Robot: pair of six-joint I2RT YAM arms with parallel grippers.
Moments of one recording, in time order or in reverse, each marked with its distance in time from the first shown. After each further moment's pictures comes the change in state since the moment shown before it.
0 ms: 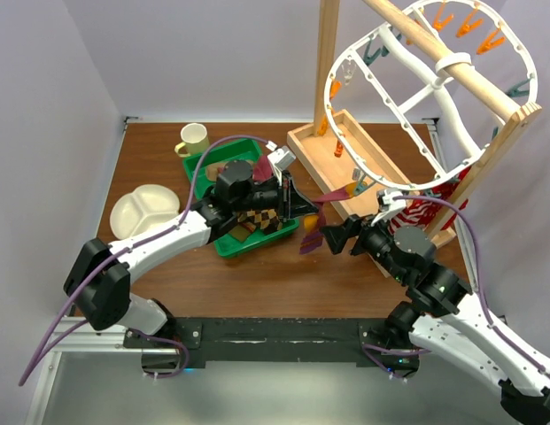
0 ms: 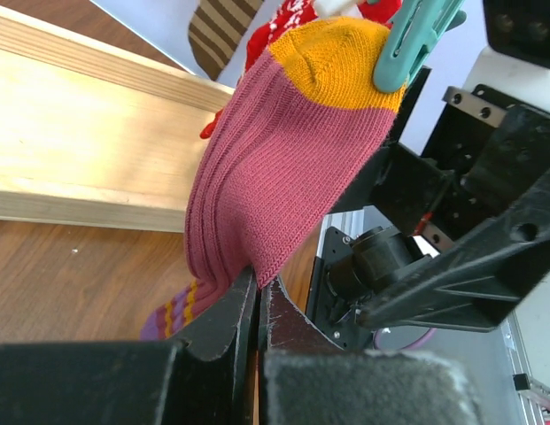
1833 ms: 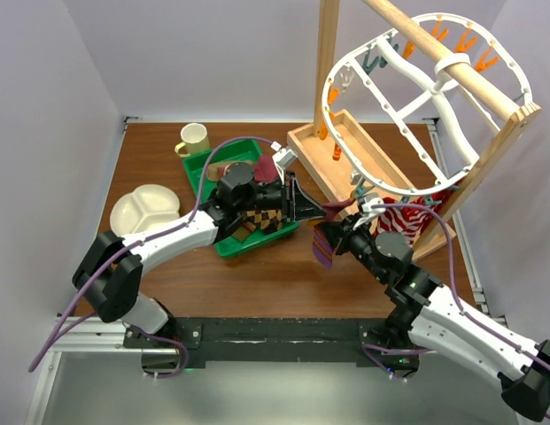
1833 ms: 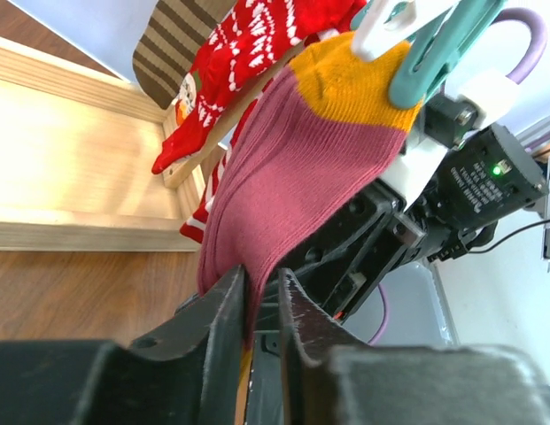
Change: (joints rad) left arm -0.007 0.064 -0.021 0.208 0.101 -0.169; right arm 0.018 0.078 -0.242 0.424 0.002 -0.104
